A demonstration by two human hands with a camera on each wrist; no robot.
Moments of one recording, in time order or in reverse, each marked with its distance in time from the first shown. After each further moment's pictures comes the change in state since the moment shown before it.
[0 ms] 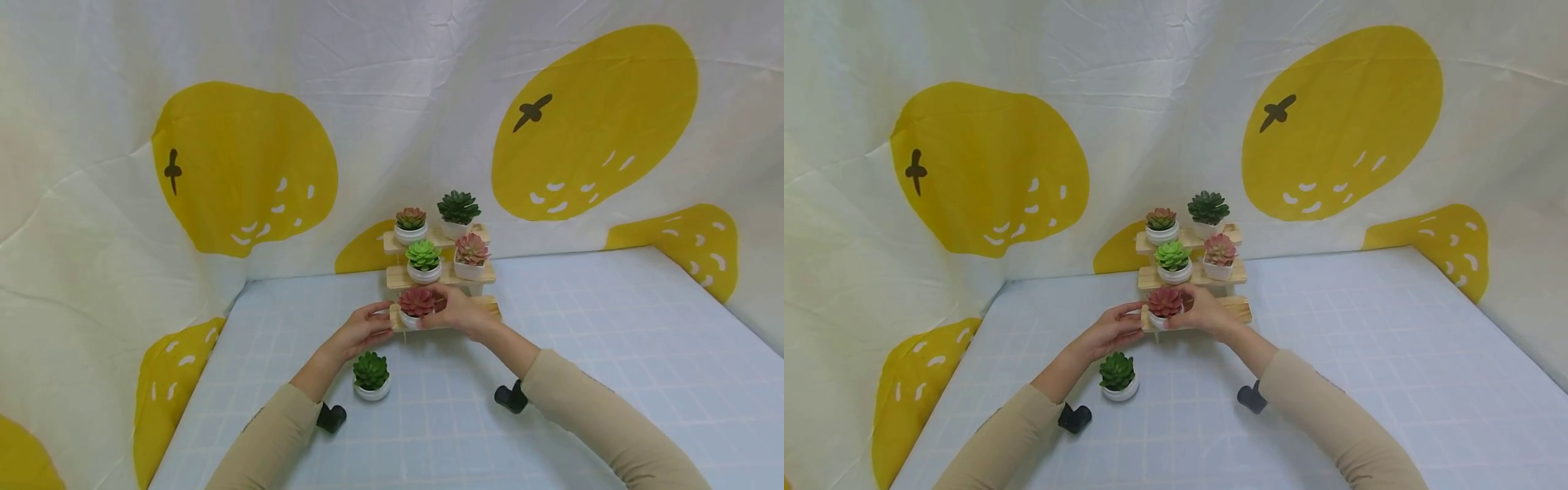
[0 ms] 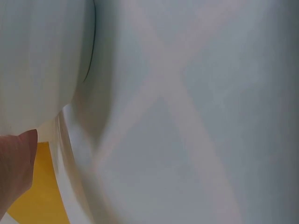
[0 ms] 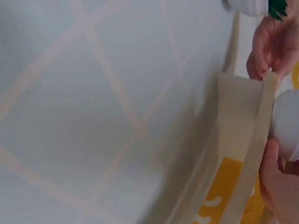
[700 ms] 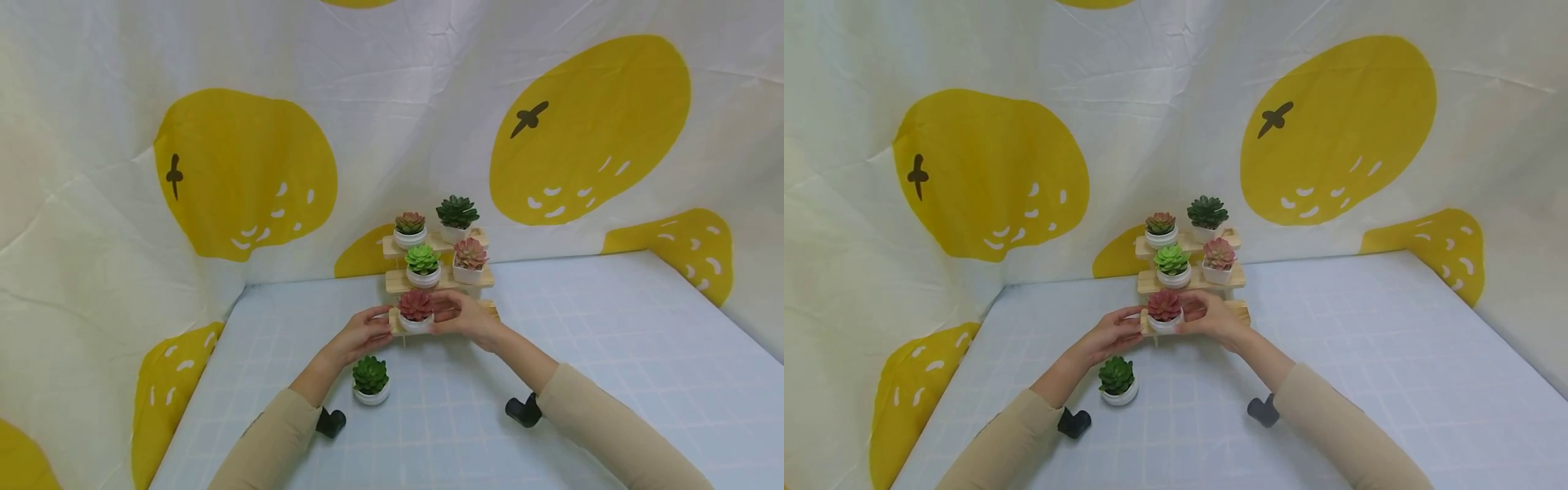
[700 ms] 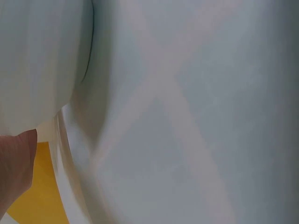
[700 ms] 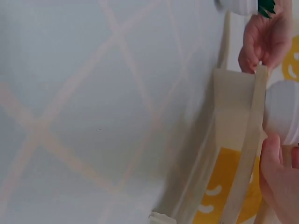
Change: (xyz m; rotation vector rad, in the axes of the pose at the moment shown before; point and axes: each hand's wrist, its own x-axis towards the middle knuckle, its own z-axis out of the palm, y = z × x) left_hand -0.001 0.000 -0.001 -0.009 -0.005 0.002; right_hand -0.018 0.007 -0.007 0.156 0.015 0.019
